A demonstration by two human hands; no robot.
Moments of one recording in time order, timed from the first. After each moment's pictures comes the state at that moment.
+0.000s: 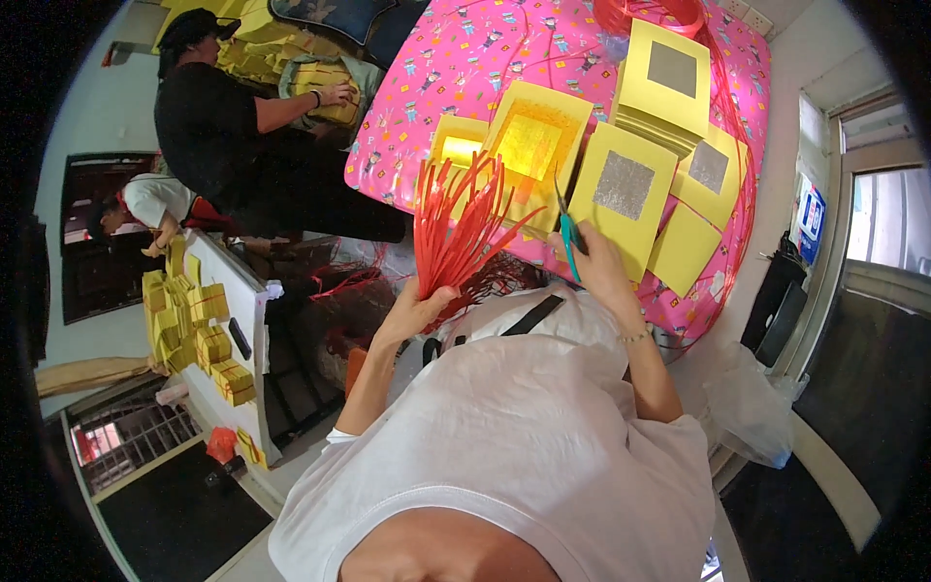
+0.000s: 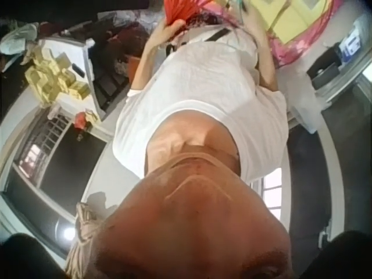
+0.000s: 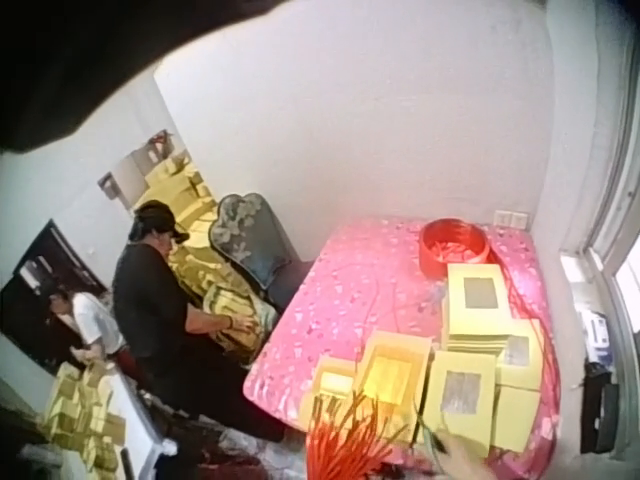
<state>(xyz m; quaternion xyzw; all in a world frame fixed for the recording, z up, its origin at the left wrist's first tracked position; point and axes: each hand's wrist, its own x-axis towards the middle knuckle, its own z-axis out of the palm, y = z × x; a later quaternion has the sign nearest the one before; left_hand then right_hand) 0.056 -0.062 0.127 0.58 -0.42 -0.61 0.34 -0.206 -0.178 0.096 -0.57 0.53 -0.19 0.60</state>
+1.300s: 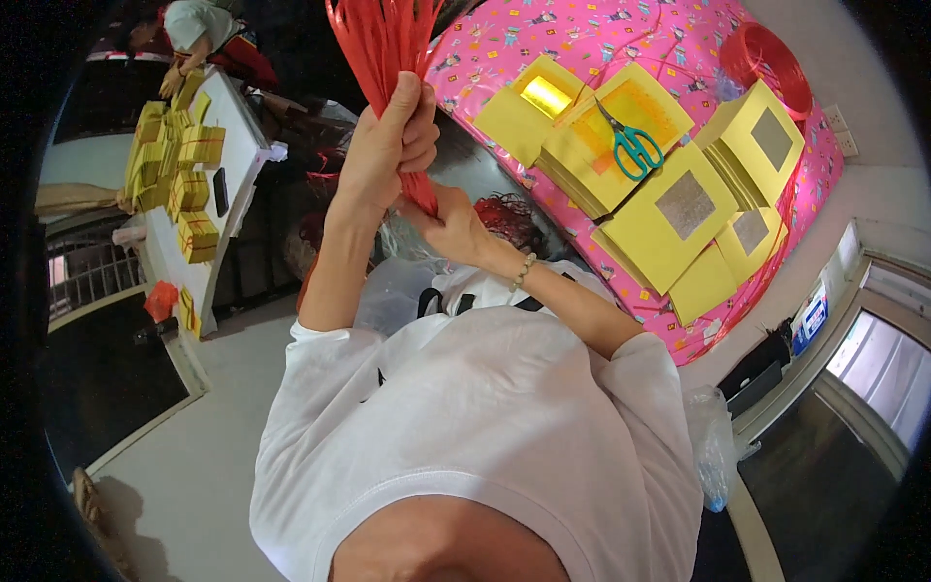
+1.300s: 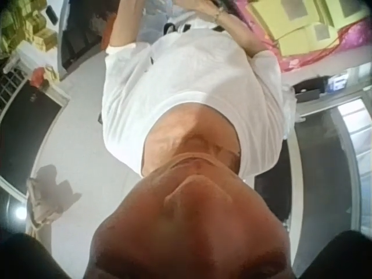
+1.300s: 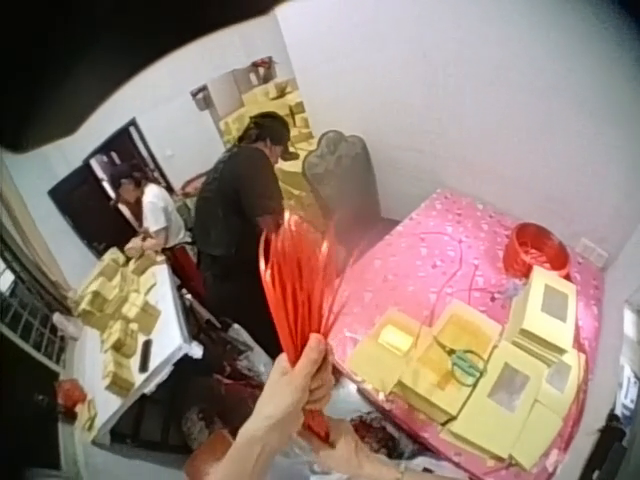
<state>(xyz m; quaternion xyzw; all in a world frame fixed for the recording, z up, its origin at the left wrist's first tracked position) 0.105 -0.084 0.223 0.55 -0.22 -0.50 0.63 0.003 -0.093 0.122 -0.66 0.15 -0.17 0.71</state>
